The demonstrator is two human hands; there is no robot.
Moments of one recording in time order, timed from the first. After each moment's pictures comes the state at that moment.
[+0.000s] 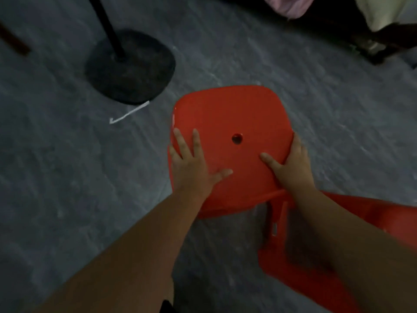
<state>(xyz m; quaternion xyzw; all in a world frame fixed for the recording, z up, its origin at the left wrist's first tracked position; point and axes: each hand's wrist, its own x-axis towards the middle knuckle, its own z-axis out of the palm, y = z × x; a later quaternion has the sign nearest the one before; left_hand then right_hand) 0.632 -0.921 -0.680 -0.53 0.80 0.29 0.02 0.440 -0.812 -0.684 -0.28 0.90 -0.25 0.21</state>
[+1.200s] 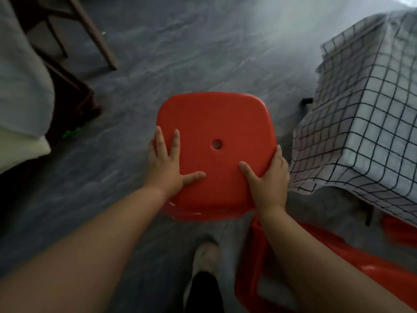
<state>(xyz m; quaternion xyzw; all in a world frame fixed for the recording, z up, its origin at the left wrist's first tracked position) -0.208 -0.791 -0.684 0.18 0.94 0.16 0.25 -0.086 -0.608 -0.689 0.44 0.83 -0.34 -0.08</state>
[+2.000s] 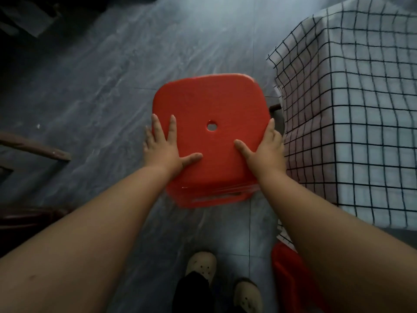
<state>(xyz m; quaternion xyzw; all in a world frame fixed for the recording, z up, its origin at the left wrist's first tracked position) -0.461 -0.539 -0.669 0.33 0.91 0.00 0.27 -0.293 -0.399 -0.680 0.56 0.78 -0.29 0.00</state>
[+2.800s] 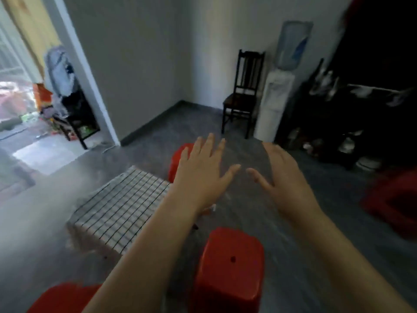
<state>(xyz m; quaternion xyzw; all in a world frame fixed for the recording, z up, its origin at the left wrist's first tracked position) 0.060 -0.527 -0.063 0.90 0.39 0.17 0.06 0.217 -0.621 -0.078 0.76 0.58 0.01 -0.30</state>
